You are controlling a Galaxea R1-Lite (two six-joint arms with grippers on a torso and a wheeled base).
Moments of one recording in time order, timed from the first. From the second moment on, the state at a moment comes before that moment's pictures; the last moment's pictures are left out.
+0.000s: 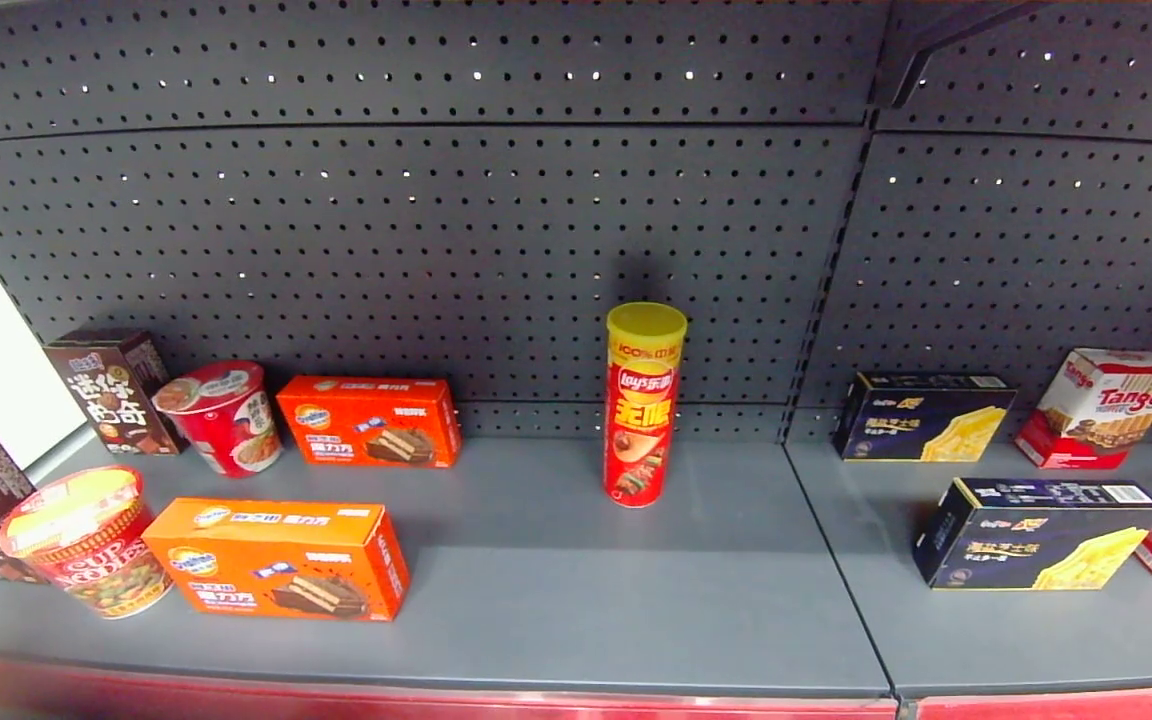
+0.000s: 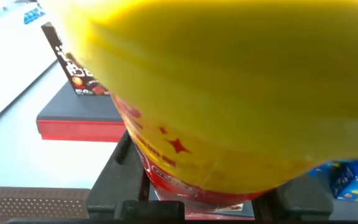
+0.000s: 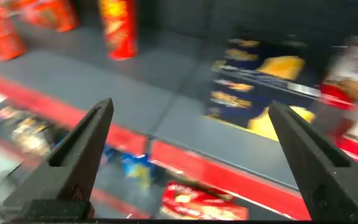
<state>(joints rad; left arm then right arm) -0.09 0.11 -0.37 0.28 0.19 0.05 0.20 0.33 -0.40 0.12 0.18 -0.10</state>
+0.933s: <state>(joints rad) -0.26 0.11 -0.34 0.28 0.19 0.00 0.33 0.93 -0.69 -0.15 0.26 -0.15</state>
